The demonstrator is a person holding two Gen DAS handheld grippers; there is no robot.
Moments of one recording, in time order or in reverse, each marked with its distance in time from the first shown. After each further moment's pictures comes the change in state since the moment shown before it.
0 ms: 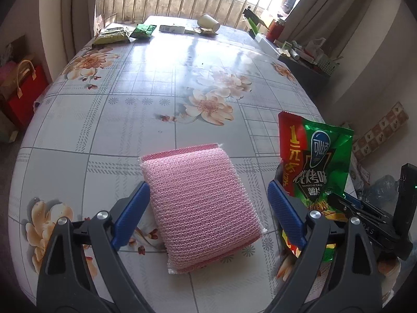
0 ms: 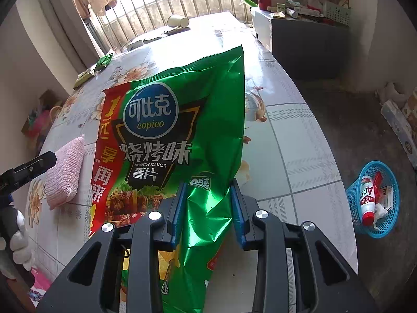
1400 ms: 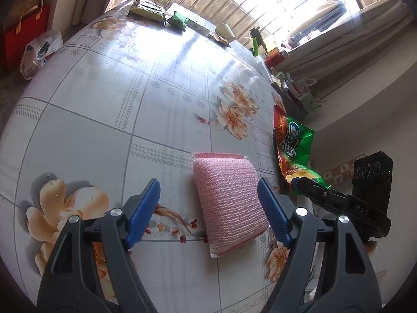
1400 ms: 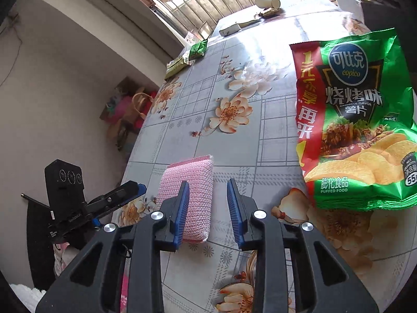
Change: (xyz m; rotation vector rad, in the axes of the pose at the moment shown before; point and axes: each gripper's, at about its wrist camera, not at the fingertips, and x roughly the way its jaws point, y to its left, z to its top) left arm -0.026 0.099 -0.012 -0.281 -0.017 -0.288; right arm 0.000 0.082 0.056 -0.035 0.102 0.471
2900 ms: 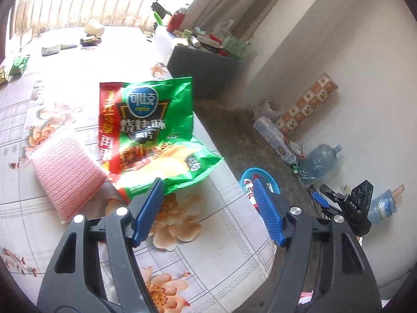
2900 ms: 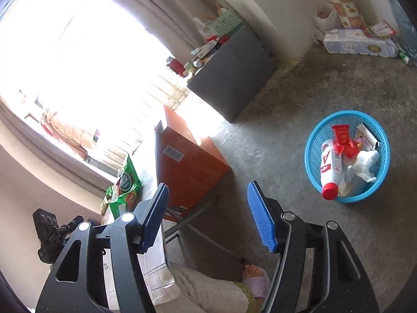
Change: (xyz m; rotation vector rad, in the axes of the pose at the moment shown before) left arm 0.089 -0.234 -0.038 0.409 0.114 -0.130; right arm -0.262 -0.265 -0.162 0.466 -0.575 -0.174
